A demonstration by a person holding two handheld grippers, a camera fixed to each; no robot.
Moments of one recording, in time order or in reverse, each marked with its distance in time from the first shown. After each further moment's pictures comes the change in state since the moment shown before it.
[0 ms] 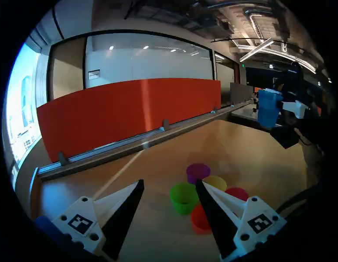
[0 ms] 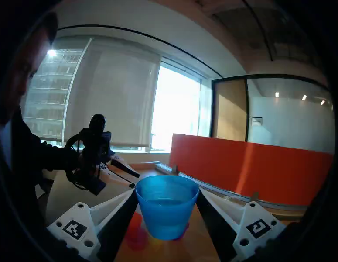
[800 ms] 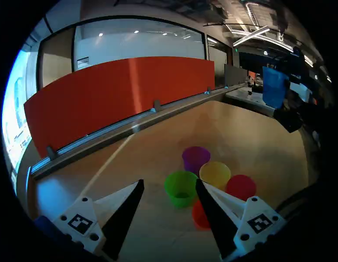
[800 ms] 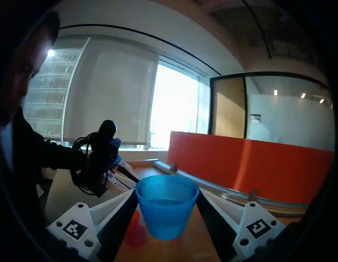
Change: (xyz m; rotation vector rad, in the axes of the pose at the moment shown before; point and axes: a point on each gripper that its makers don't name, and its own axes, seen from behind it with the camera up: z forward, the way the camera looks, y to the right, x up) left arm -0.037 0.015 0.043 -0.068 -0.141 0.037; right arm -0.009 0.008 -0.005 -0.009 -0.015 0.009
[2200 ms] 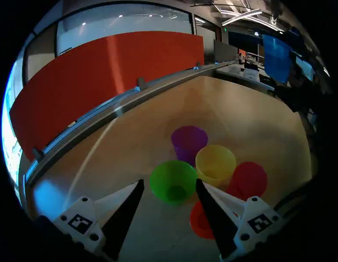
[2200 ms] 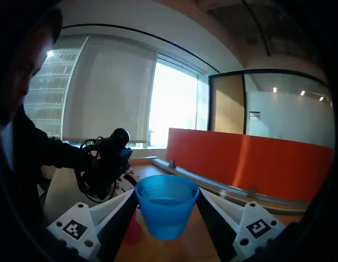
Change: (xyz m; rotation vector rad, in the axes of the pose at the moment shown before) left arm -0.036 0.015 0.052 -0.078 -0.165 0.075; right arm -0.014 0.012 0.000 -0.003 -0.014 0.010
